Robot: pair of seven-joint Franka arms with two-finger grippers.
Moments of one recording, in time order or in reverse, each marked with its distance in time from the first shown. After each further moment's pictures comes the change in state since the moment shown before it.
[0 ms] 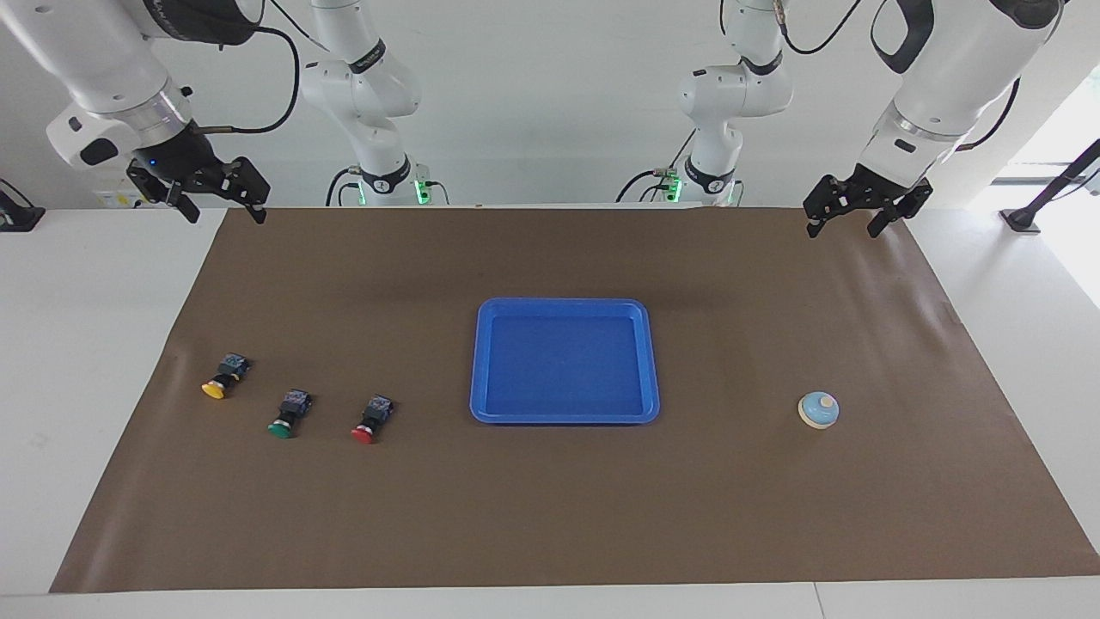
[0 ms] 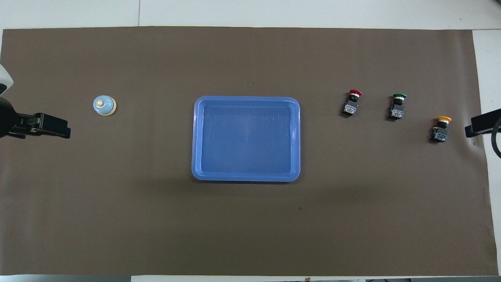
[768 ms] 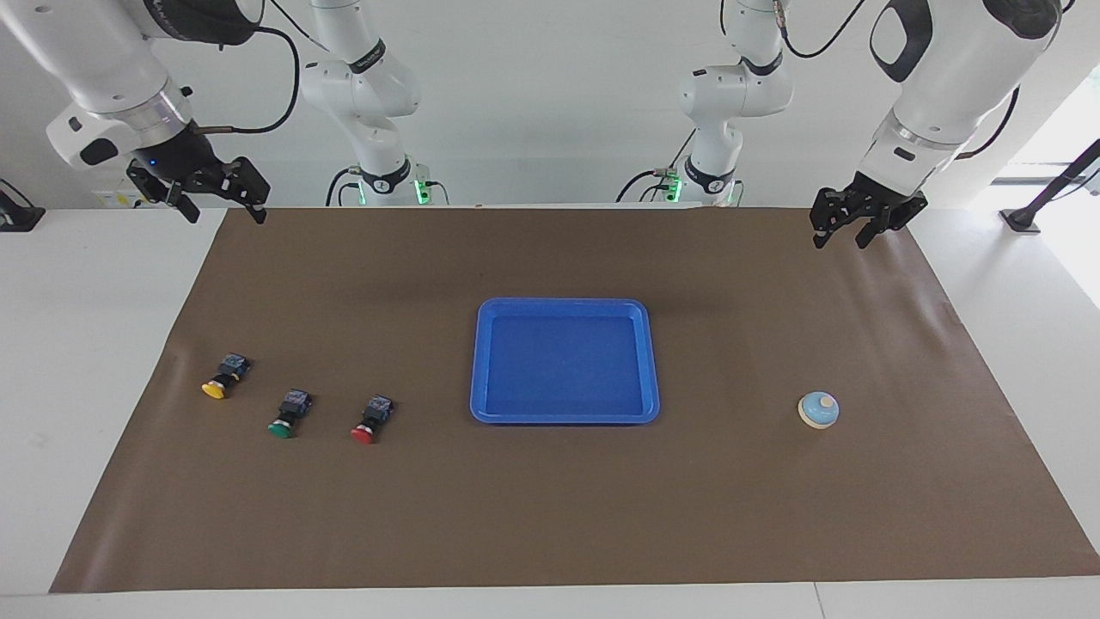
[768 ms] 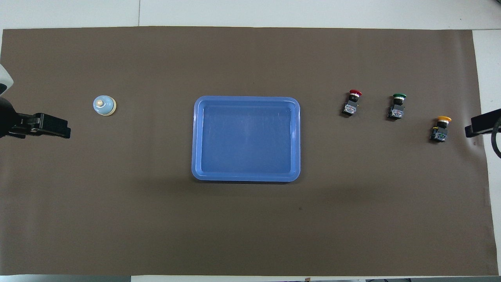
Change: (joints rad) left arm 0.000 0.038 0.000 -0.003 0.000 0.062 0.004; right arm 0.000 0.000 0.000 0.000 0.000 0.000 0.000
